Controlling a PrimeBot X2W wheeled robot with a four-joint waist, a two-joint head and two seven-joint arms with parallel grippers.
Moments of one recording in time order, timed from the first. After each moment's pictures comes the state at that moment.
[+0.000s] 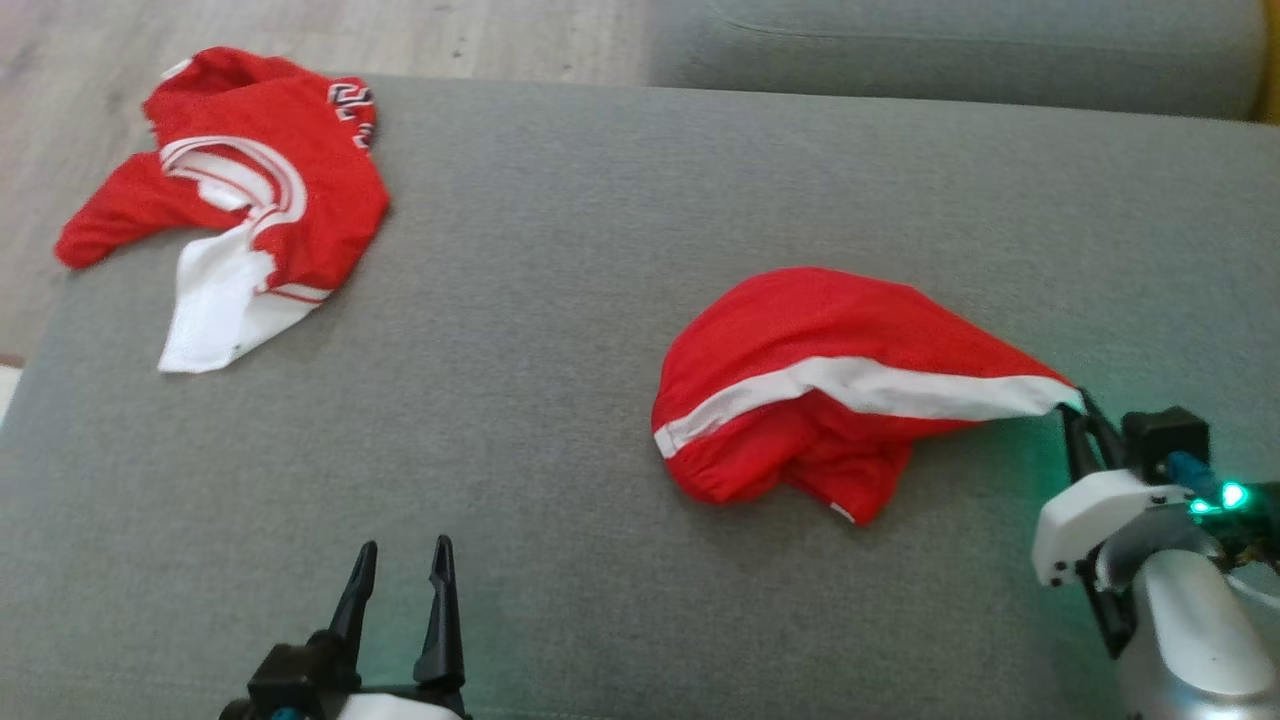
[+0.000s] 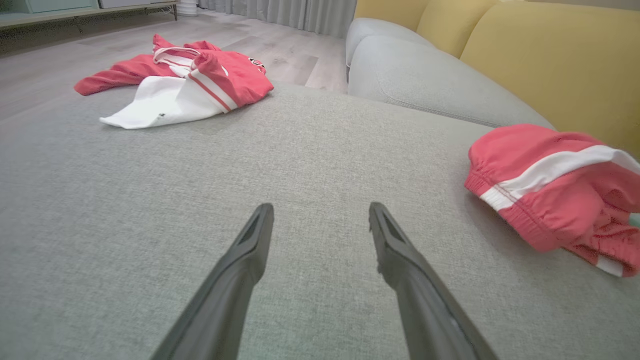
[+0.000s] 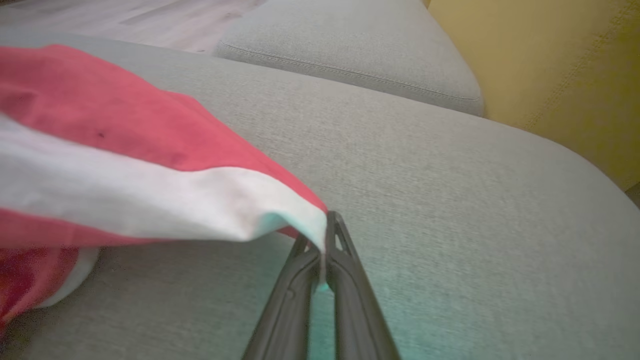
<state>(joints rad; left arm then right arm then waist) 0.07 0.21 -0.43 0.18 -0.51 0.17 -0.23 -0.32 -0.11 -0.13 0.73 -0.17 0.12 -0.14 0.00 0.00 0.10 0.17</state>
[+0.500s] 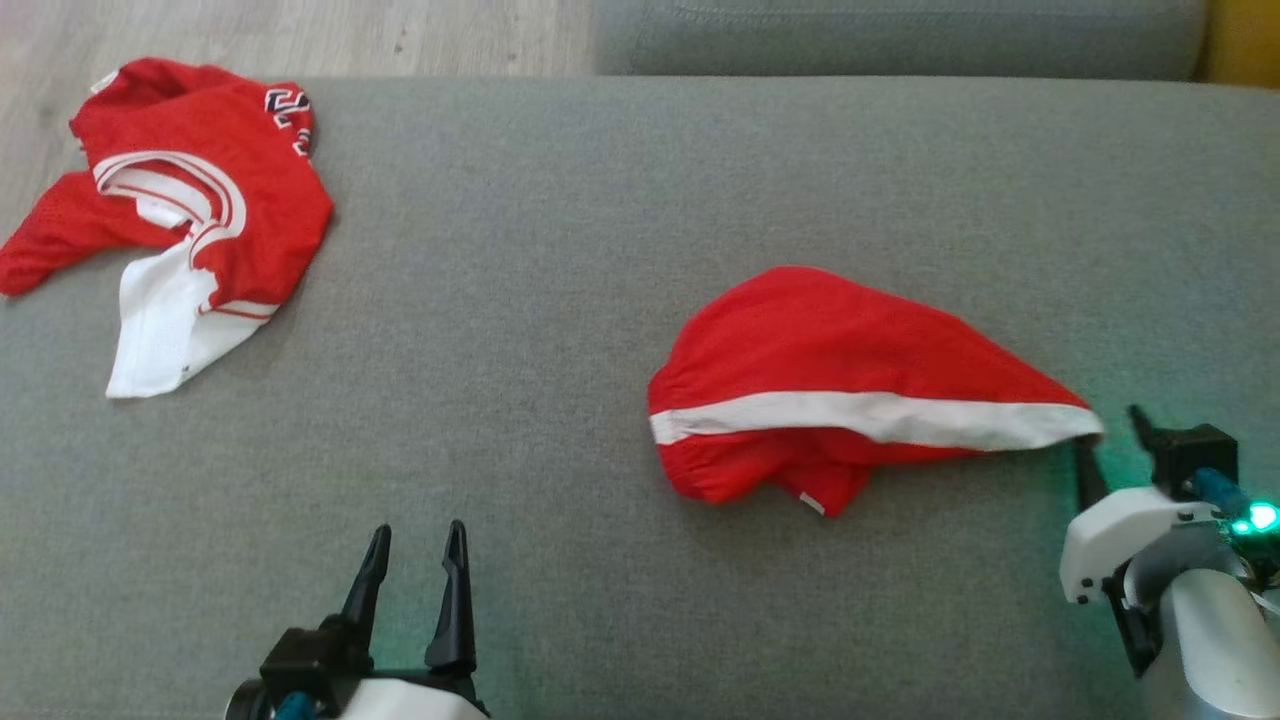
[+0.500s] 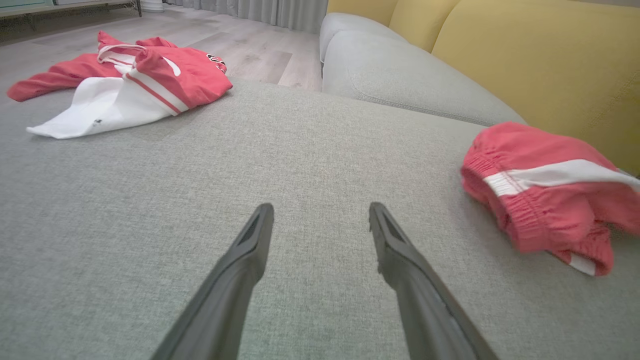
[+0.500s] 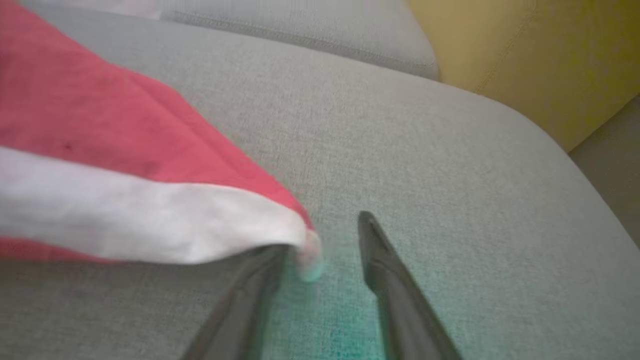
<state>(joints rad) 0.03 0.20 -0.45 0.21 -0.51 0.16 -0.24 -0.27 -0.13 -0.19 0.67 -0.21 0.12 -0.11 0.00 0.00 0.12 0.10</state>
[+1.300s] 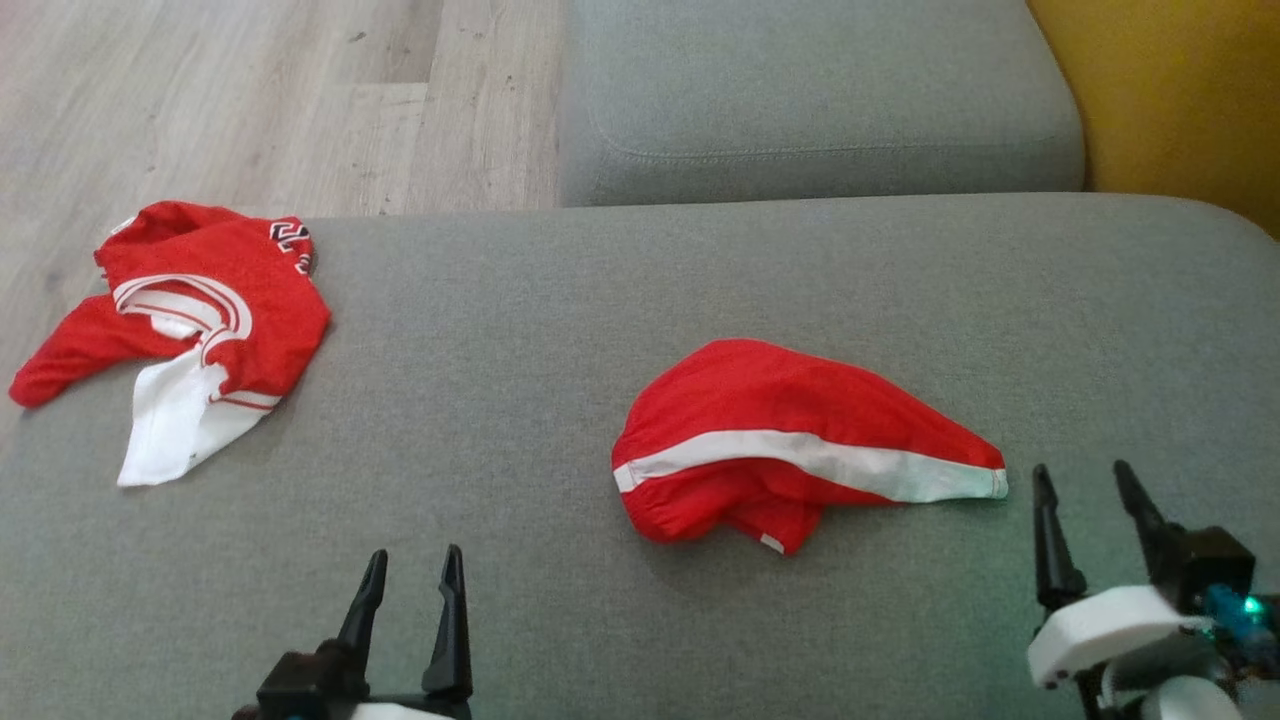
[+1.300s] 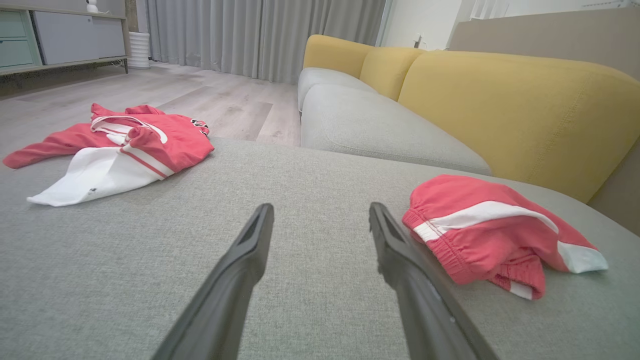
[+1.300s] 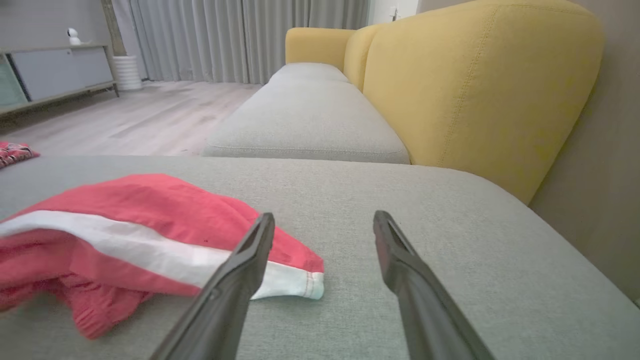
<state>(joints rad) 0.07 0.21 -0.45 0.19 -0.50 0.17 -0.24 0.02 -0.04 -0.14 0.29 -0.06 0.12 -0.12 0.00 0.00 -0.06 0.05</state>
